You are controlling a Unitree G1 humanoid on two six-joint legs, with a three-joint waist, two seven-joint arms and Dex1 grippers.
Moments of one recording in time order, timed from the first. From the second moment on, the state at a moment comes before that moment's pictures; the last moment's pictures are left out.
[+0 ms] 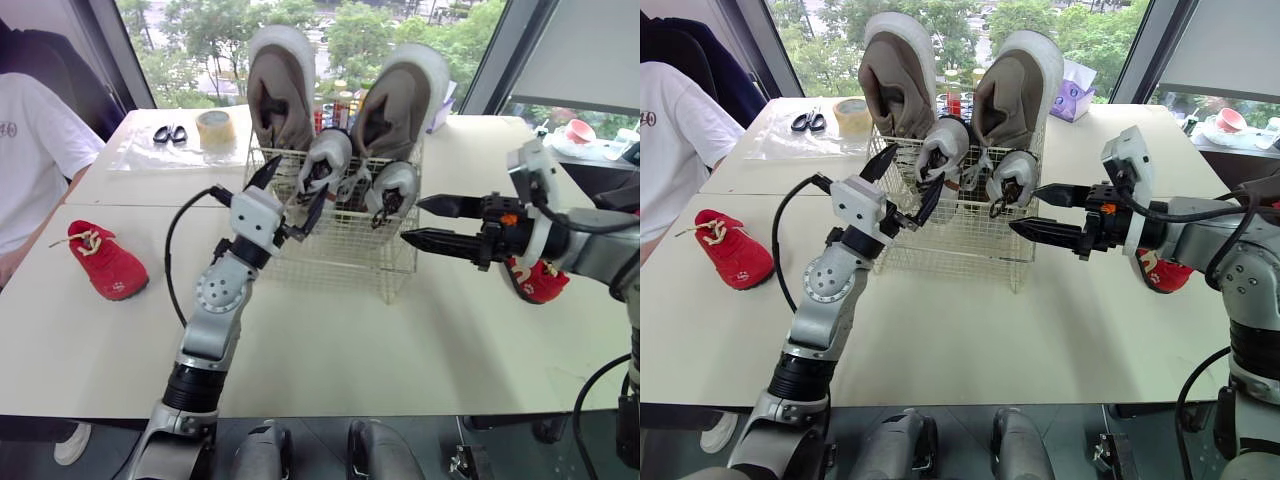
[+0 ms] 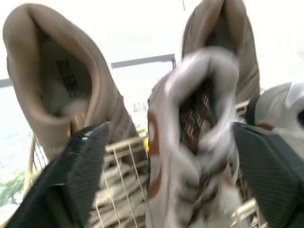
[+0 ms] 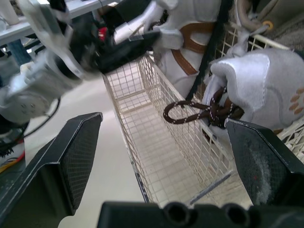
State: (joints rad) left arm -0.45 0.19 -0.07 -0.17 -0.09 -0.09 -0.32; right arm -0.59 -0.90 -0.21 -0.28 0.93 1.00 0.85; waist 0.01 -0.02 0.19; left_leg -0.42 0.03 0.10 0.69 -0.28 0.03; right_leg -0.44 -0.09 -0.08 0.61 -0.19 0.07
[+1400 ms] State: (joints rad) left arm -0.17 0.73 0.17 -0.70 -1.25 0.90 -0.59; right arm 0.14 -0.44 -0.58 -0.23 0.44 0.43 0.35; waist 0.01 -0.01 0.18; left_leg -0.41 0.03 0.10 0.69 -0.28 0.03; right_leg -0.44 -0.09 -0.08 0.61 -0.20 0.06
